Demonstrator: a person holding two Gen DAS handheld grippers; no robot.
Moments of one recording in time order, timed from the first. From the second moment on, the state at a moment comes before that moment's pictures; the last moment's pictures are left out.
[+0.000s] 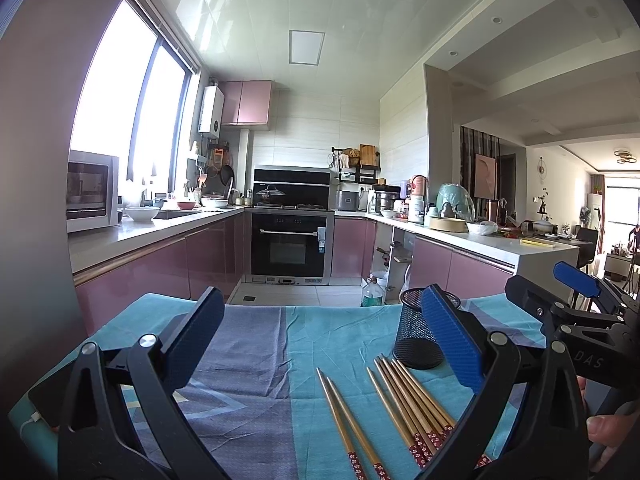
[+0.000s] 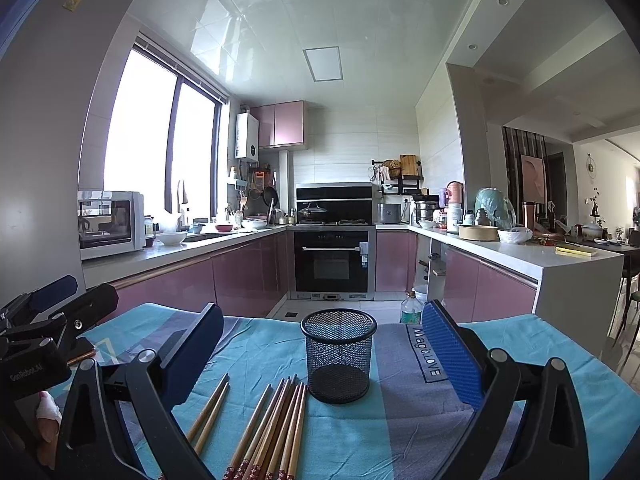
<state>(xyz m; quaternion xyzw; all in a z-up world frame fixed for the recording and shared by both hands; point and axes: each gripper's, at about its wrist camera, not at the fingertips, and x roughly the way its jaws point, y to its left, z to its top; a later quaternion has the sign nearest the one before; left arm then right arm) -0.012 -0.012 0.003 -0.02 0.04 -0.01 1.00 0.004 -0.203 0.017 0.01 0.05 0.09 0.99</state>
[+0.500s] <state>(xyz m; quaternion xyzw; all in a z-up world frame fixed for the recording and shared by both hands) -0.008 -0.010 0.002 -0.02 0.05 -0.02 1.00 0.009 -0.204 0.017 0.01 0.05 0.08 0.99</state>
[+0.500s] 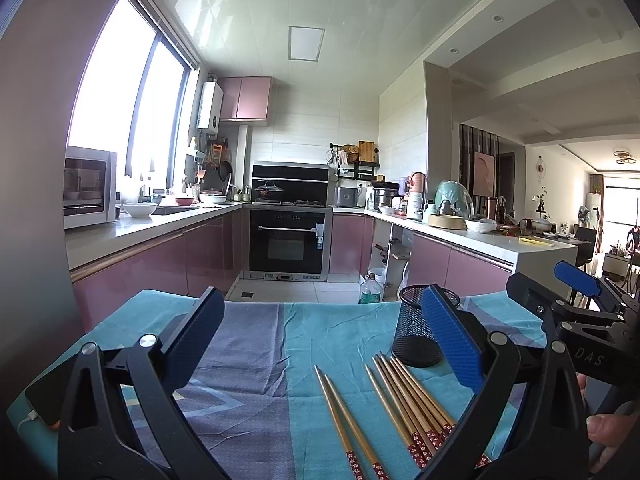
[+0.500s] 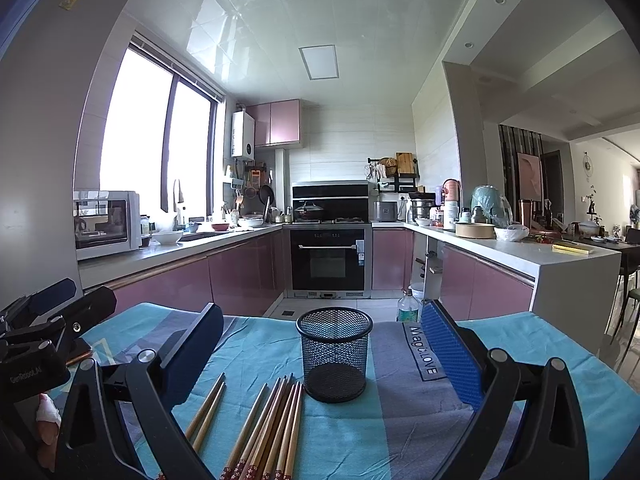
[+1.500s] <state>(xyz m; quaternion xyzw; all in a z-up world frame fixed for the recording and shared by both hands) 0.006 -0.016 -0.003 -0.02 0.07 -0.02 1.00 0.010 -0.207 0.014 0.01 0.06 0.04 1.00</state>
